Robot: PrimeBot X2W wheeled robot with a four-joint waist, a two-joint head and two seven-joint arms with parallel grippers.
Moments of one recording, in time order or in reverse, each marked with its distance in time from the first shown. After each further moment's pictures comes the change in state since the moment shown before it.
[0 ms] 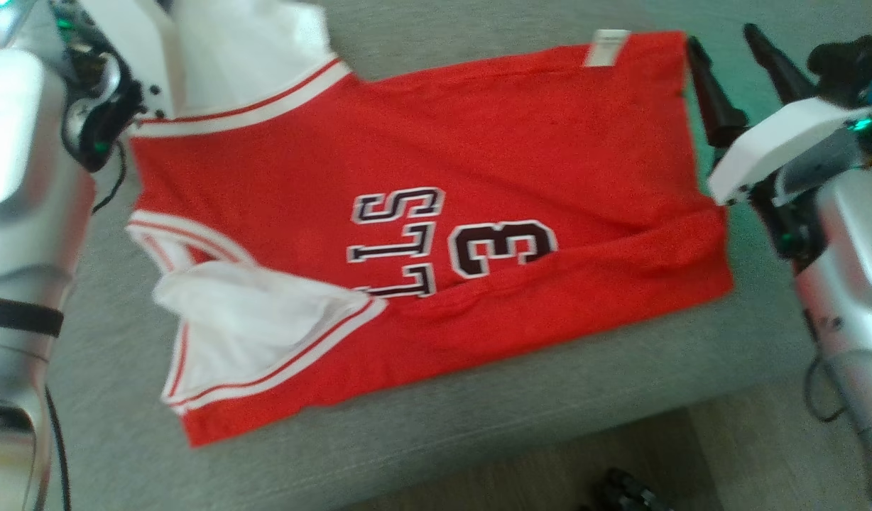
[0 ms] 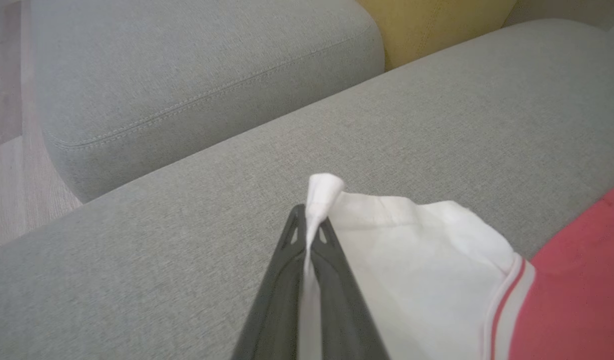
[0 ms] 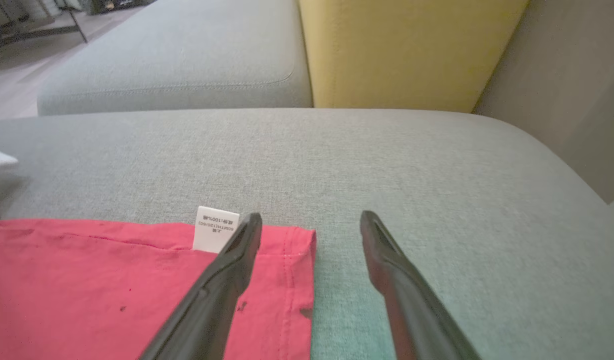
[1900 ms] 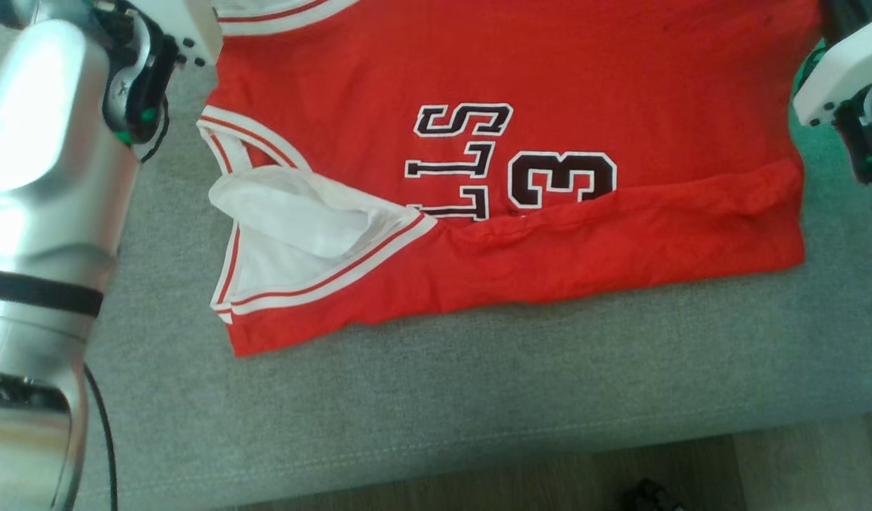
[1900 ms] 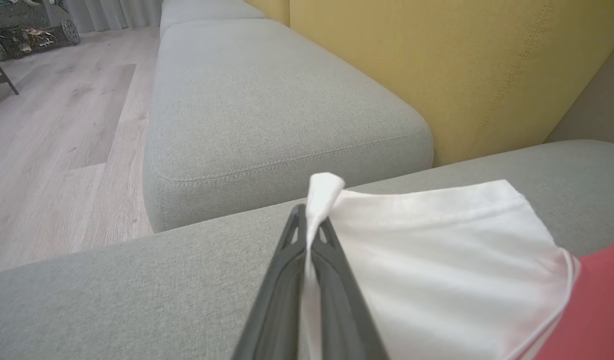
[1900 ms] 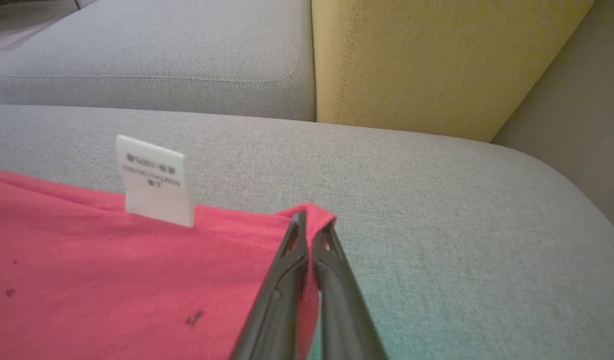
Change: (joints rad) left arm -0.041 -0.077 0.007 0.002 -0.033 0.115 -0.302; right arm -0.345 -0.119 0.310 0.454 0.217 0.000 -0.186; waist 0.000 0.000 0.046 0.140
